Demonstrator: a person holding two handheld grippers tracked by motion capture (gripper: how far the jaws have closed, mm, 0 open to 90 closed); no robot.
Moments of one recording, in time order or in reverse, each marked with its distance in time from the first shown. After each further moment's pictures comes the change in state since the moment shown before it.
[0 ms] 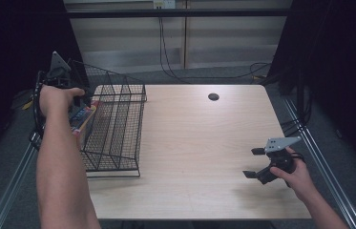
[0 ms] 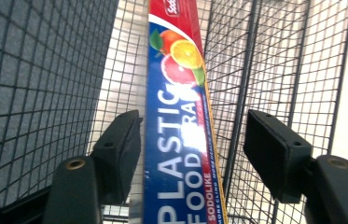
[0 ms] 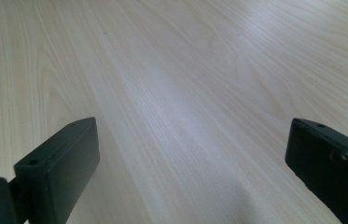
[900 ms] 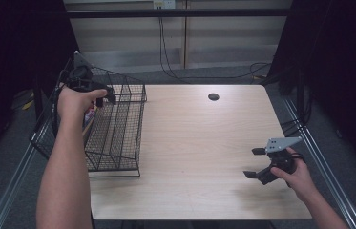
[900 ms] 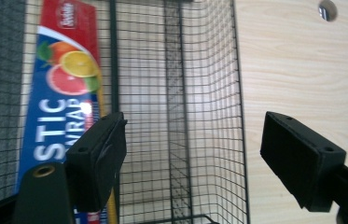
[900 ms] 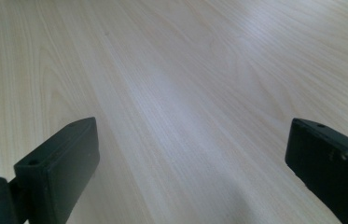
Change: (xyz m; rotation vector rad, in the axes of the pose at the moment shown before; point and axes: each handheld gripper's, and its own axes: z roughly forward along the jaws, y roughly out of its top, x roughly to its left) left arm -0.056 -0.024 -0.004 -0.067 -0.172 0.172; right arm 0.002 0.001 -0.002 -0.003 -0.001 -0.009
